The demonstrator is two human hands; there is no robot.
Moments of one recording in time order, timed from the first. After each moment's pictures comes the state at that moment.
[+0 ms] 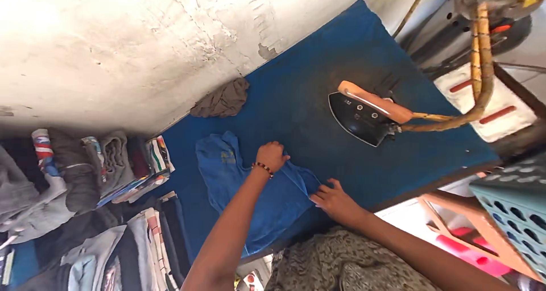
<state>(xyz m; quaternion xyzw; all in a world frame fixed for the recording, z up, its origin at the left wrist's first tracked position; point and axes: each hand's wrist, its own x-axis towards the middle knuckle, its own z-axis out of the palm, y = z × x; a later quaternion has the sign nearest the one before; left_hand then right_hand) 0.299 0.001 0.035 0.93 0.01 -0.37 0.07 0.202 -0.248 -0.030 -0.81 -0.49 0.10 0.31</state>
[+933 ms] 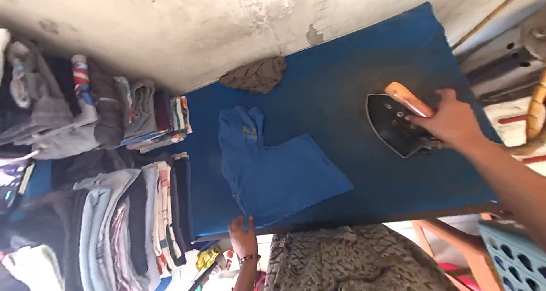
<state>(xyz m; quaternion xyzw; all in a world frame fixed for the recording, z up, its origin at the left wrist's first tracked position) -0.030 -0.004 -0.001 0.76 0.61 0.01 0.24 0.435 -0.316 0.056 -0.97 -0.05 0.16 0.19</state>
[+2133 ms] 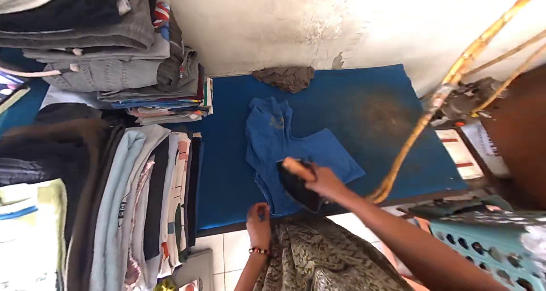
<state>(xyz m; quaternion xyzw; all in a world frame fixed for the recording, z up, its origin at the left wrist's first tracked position) -0.081 0.041 0.005 0.71 0.45 0.03 0.54 0.136 -0.083 0.064 -0.87 -0.19 0.41 0.18</state>
